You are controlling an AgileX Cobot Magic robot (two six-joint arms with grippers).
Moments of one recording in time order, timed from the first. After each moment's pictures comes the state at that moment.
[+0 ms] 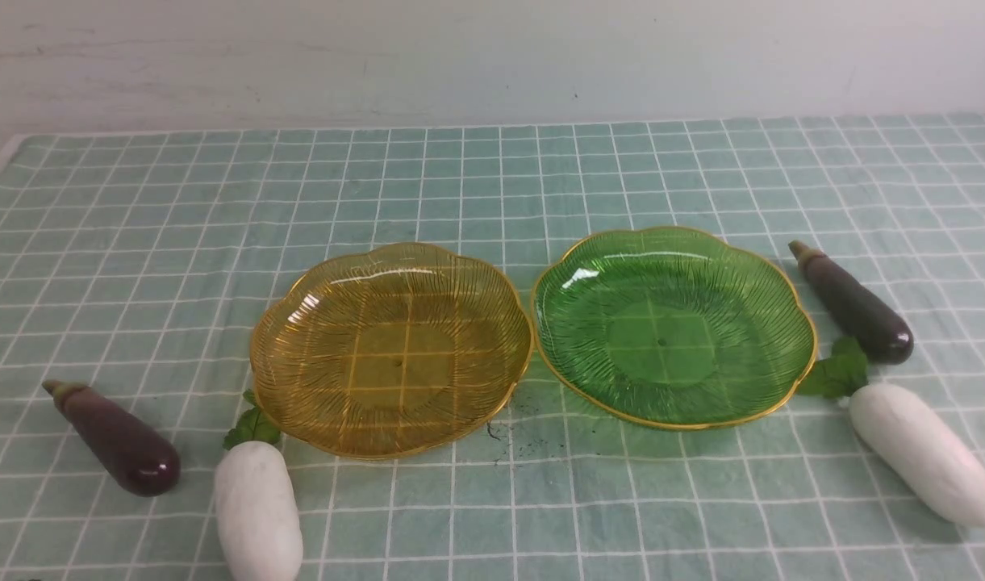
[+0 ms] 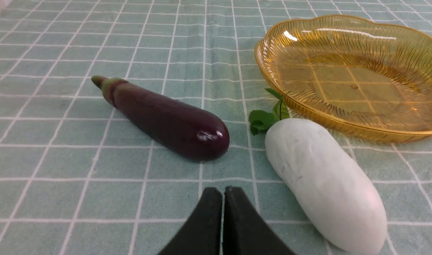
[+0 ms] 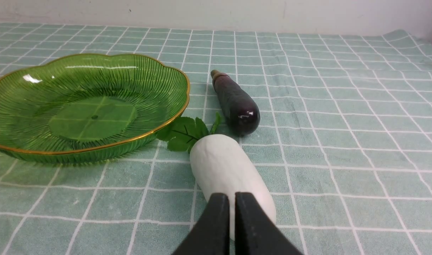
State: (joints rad) right arm -0.03 -0.01 0.02 0.02 0.38 -0.07; left arm -0.04 -0.01 0.03 0.03 0.38 -0.09
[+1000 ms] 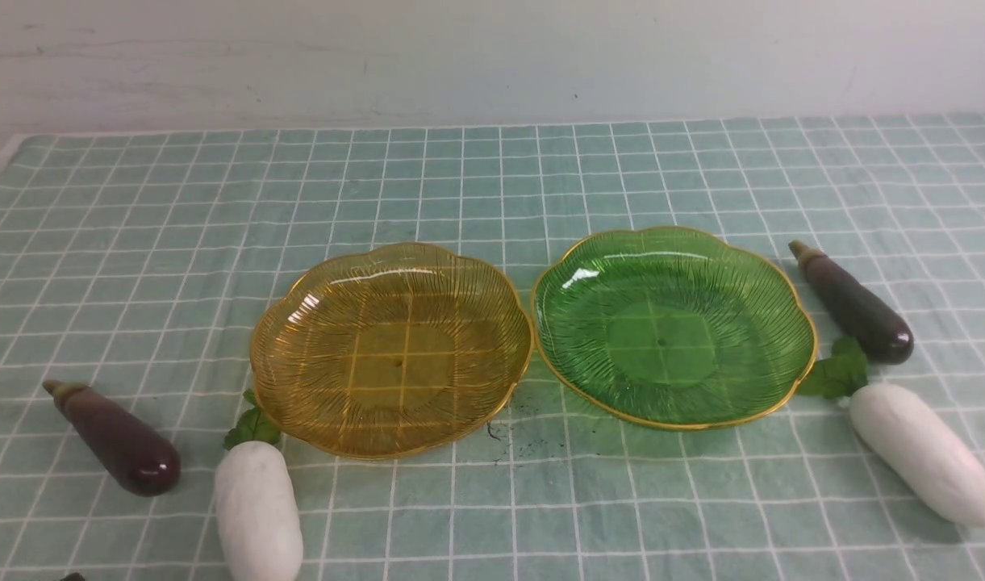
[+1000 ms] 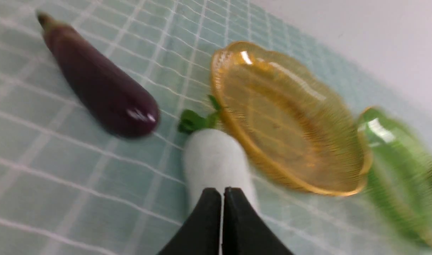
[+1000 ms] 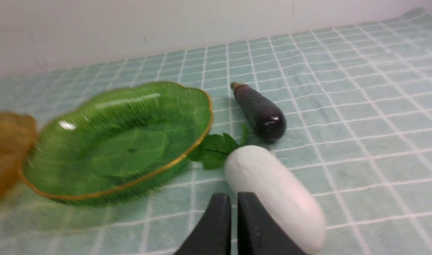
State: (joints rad) right arm -0.03 -0.01 0.03 0.27 0.33 0.03; left arm -0.04 -0.01 0.03 -0.39 0.36 -0.37
